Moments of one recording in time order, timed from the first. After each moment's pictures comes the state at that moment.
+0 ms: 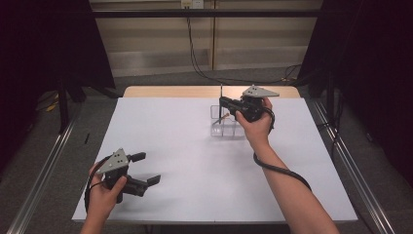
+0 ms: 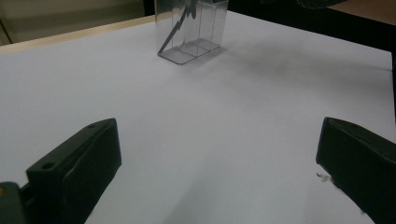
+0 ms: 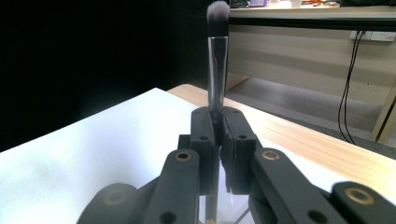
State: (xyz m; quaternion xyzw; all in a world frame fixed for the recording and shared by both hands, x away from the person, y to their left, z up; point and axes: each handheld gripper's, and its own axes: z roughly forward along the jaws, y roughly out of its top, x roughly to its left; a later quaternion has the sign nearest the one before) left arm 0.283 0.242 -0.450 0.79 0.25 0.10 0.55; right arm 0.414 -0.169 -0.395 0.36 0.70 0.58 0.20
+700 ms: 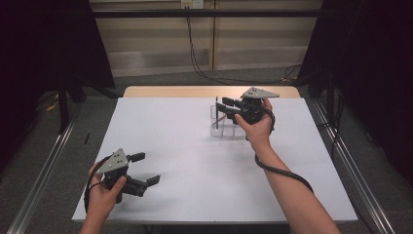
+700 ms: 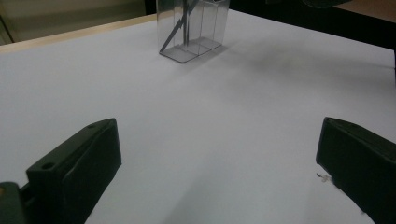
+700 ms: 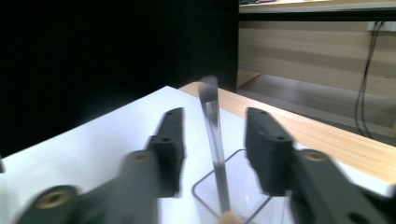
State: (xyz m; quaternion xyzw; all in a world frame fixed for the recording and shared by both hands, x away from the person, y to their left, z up) left arm 0.283 0.243 -0.451 0.79 0.25 0.10 0.54; right arm 0.410 -0.169 -0.397 0.35 0.70 0.59 0.18
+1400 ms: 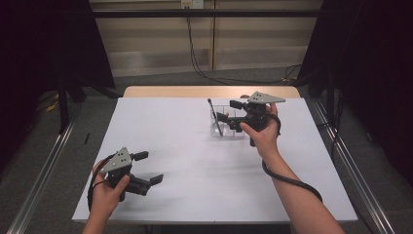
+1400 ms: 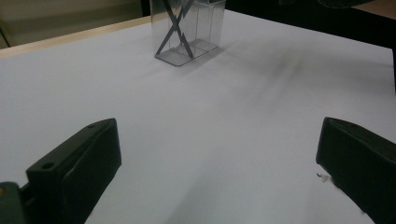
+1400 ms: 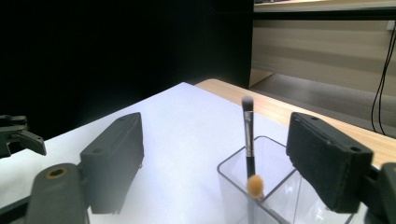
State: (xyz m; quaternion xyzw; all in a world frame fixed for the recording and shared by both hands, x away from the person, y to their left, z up) left arm 0.284 0.235 -0.449 0.80 0.24 0.11 0.54; right arm 0.387 -0.177 -0.393 0.33 0.71 0.60 0.16
